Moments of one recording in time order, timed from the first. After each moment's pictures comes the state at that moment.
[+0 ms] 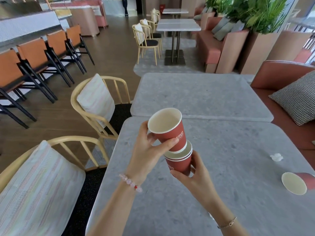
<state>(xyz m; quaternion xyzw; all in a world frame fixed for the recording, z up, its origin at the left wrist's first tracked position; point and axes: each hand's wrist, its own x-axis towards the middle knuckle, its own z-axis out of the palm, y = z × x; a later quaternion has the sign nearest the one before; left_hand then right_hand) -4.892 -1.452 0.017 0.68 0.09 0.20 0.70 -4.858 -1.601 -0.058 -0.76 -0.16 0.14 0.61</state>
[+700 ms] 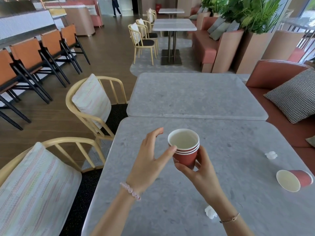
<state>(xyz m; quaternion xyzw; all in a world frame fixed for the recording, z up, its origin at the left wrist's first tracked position) -4.896 -1.460 -0.012 0.83 0.08 0.15 0.53 -4.844 -1.615 -0.055 -0.76 -0.14 0.10 0.63</state>
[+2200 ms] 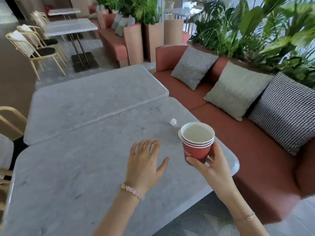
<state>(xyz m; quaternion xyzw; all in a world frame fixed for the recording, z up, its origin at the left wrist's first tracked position) -4.844 -1.685 -0.063 0.94 -0.23 0.21 0.15 -4.900 -1.875 -0.043 -0.75 0.09 -0.10 0.64</state>
